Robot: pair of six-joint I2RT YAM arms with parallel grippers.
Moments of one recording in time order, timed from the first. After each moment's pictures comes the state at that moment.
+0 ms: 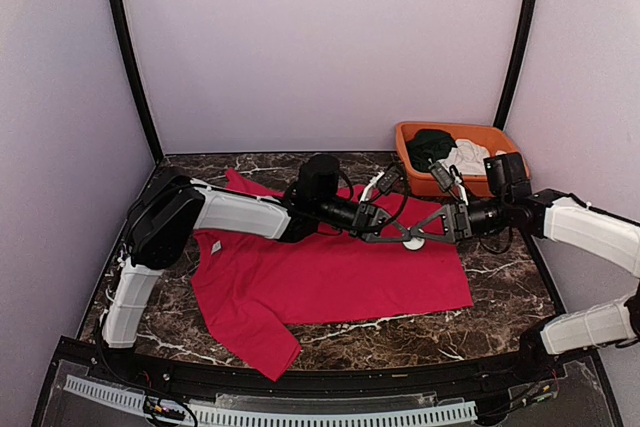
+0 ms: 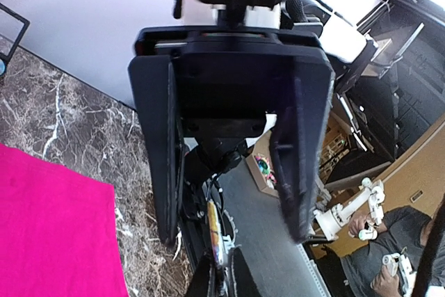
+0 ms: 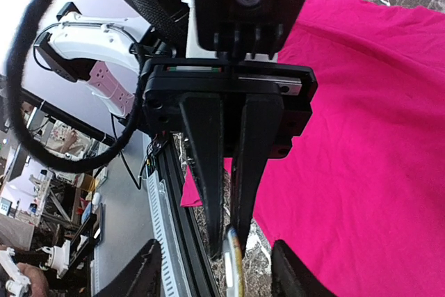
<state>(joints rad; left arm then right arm) -0.90 2.28 1.62 0.60 1.14 -0.73 0.35 1.19 0.76 -0.29 -1.06 0.17</state>
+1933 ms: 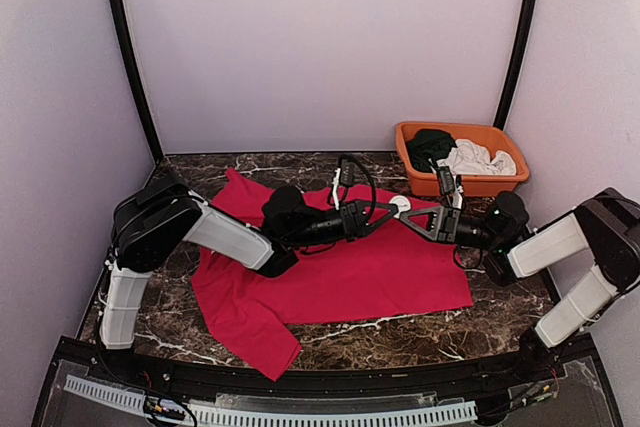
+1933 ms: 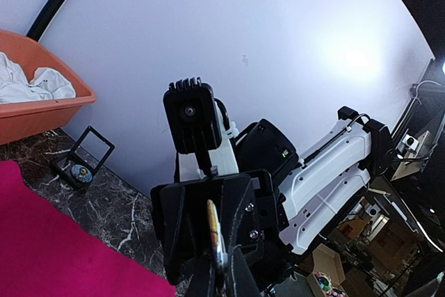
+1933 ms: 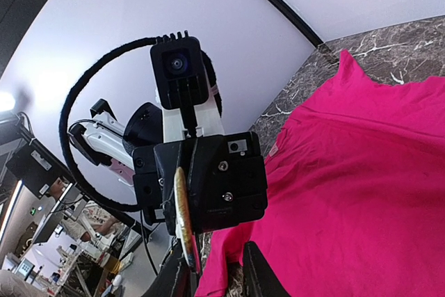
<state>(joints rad) -0.95 2.19 1.24 1.23 0.52 -0.84 0.40 1.51 0.37 1.27 -0.93 0.94</state>
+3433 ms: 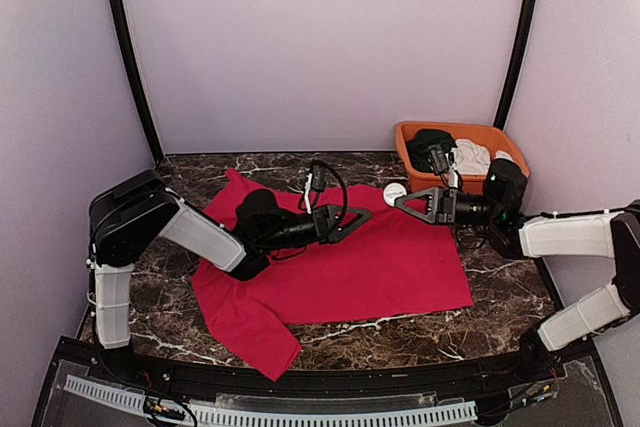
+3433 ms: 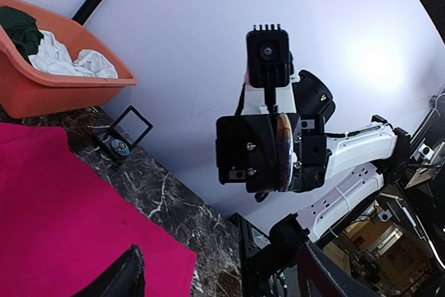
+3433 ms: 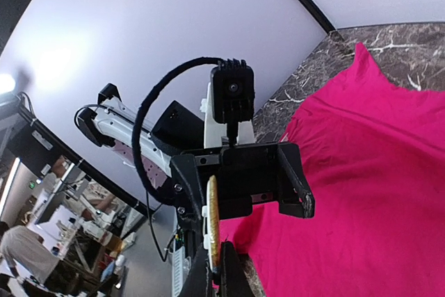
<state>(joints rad) -0.89 2.08 1.02 1.23 0.50 -0.85 0.41 1.38 0.53 0.88 -1.02 0.83</state>
